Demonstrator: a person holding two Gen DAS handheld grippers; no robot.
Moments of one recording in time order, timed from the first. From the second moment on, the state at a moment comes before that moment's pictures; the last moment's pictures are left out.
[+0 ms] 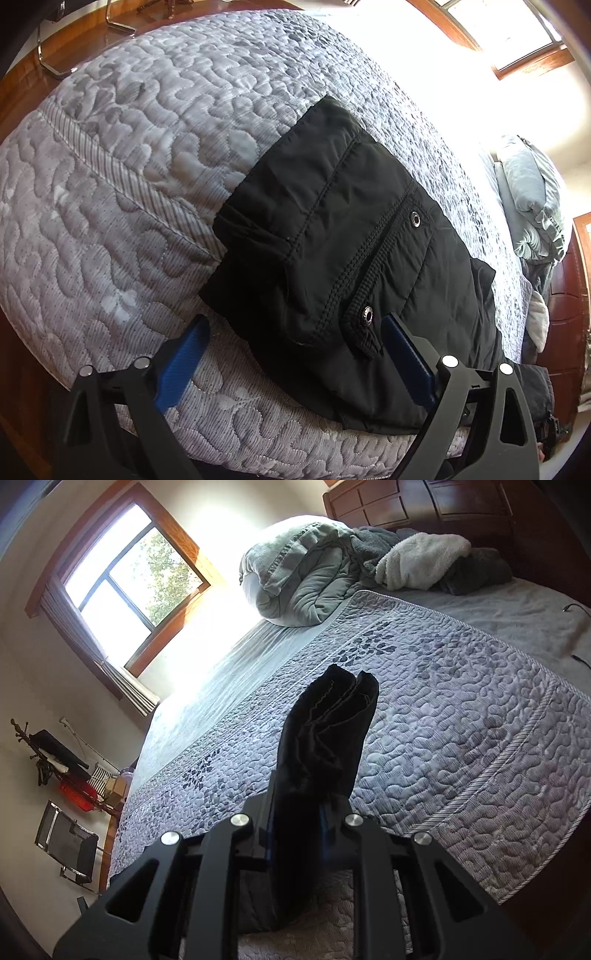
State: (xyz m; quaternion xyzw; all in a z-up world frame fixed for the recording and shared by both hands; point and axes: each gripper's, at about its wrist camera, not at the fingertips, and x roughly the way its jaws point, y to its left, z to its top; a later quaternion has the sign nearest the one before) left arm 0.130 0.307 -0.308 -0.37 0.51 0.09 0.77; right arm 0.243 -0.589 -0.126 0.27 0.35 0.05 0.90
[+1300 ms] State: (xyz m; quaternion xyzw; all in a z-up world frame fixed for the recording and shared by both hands) left arm 0.094 0.327 -0.304 -0.41 0.49 0.07 0.76; right arm 0.232 -0.372 -0.055 -0.02 0.34 0.13 0.93
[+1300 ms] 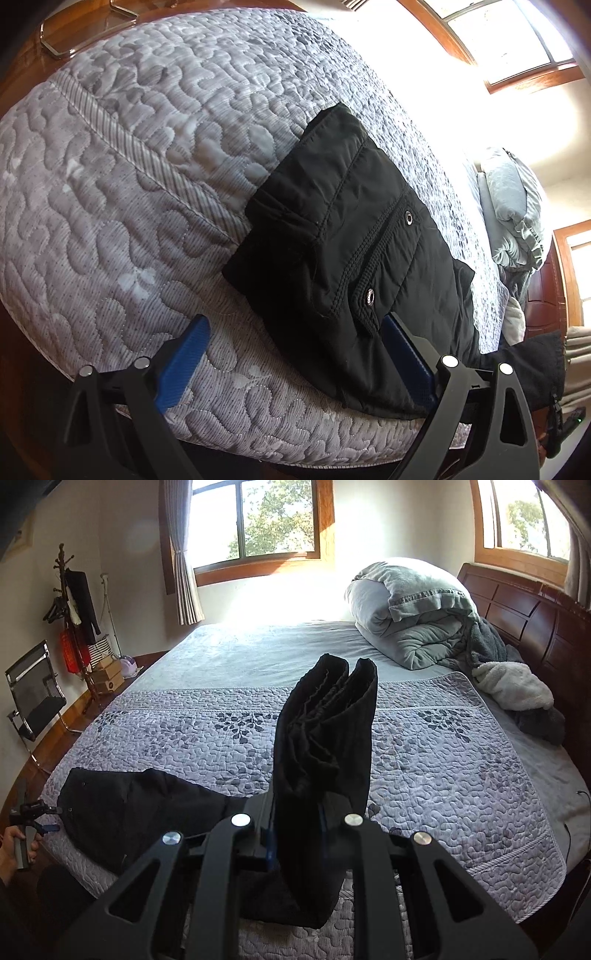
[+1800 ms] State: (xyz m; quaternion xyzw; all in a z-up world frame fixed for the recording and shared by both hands) left arm 0.088 0.323 -0.301 -0.42 0.49 0.06 0.76; right arm 0.225 -0.310 -0.068 -0.08 0.36 0.14 0.92
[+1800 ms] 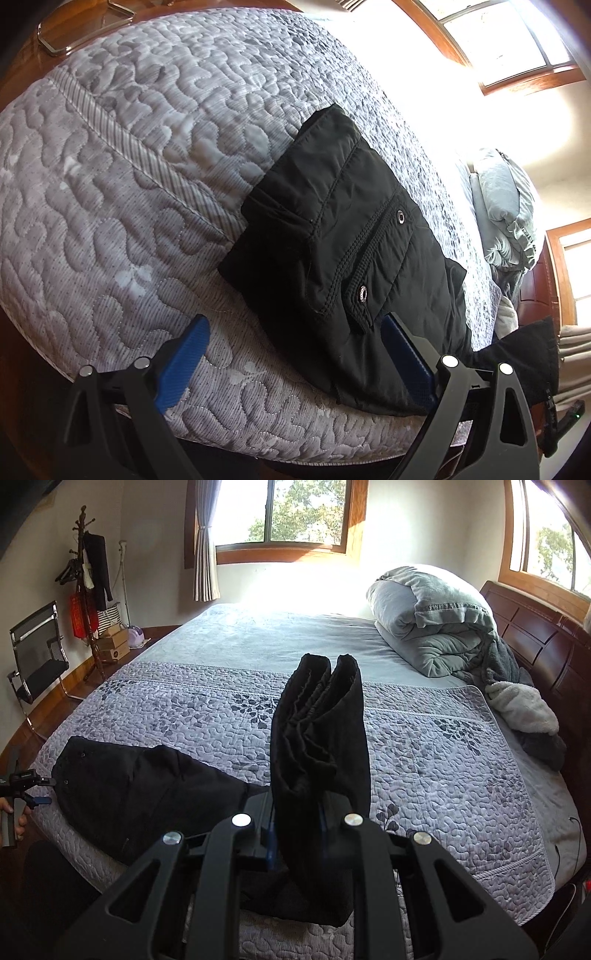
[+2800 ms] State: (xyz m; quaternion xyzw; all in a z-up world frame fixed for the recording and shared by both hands) left arm 0.094 0.313 -0.301 -0.40 0.51 0.06 0.76; right arm 0.220 -0.236 -0.129 -0.14 0.38 0.20 0.89
